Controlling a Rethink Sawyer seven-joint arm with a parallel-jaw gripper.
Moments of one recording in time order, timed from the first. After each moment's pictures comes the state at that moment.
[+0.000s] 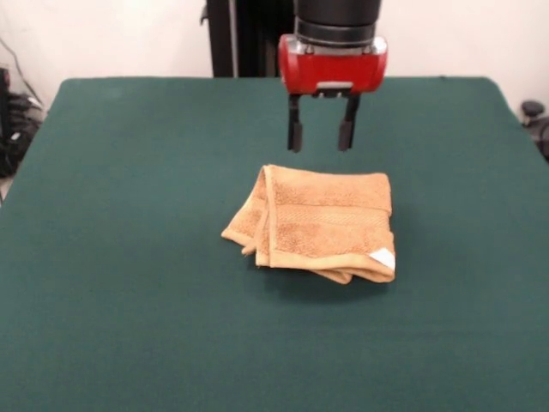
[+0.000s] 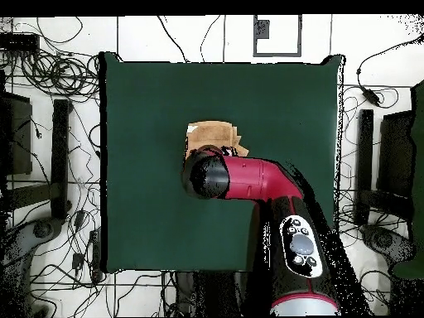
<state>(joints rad) -0.20 -0.67 0.06 1.67 -0.14 0.41 1.57</state>
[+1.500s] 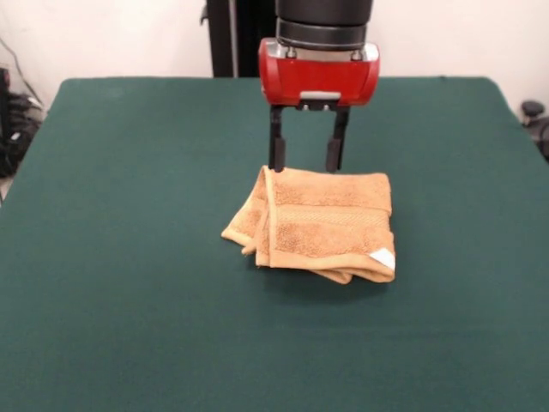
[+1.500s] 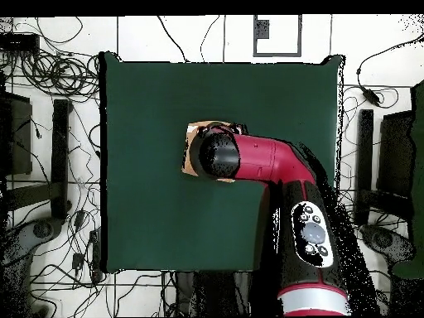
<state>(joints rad) -0.21 -0.64 0.06 1.53 -0.12 0.43 1.57</state>
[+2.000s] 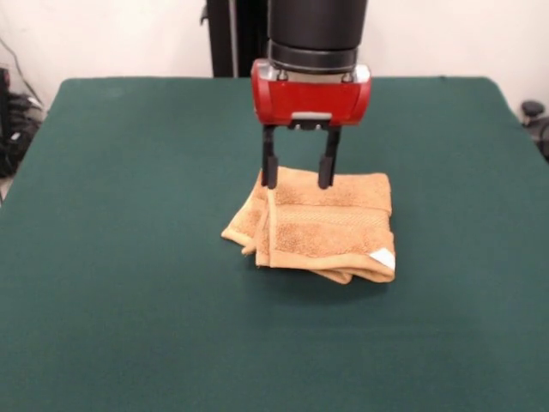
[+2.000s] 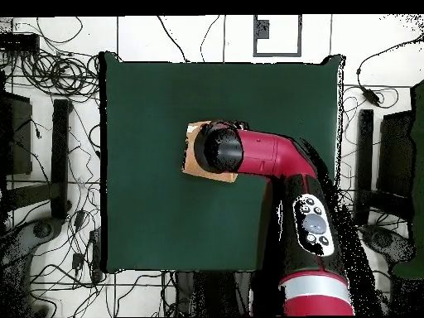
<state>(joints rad) -0.23 -0.59 0.06 1.49 -0.12 0.45 1.57</state>
